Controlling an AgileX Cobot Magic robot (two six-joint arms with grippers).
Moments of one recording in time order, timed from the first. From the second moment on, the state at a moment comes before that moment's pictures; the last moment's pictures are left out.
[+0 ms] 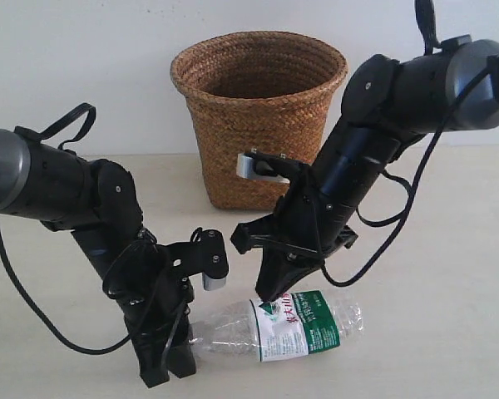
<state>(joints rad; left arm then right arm) -0.52 2.00 -1.12 -0.45 0.77 1.19 0.49 1.95 -1.37 0.62 1.07 -0.43</state>
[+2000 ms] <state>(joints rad) -0.52 2.00 -1.12 -0.45 0.74 1.16 0.51 2.03 -1.30 0.66 0.89 -0.53</state>
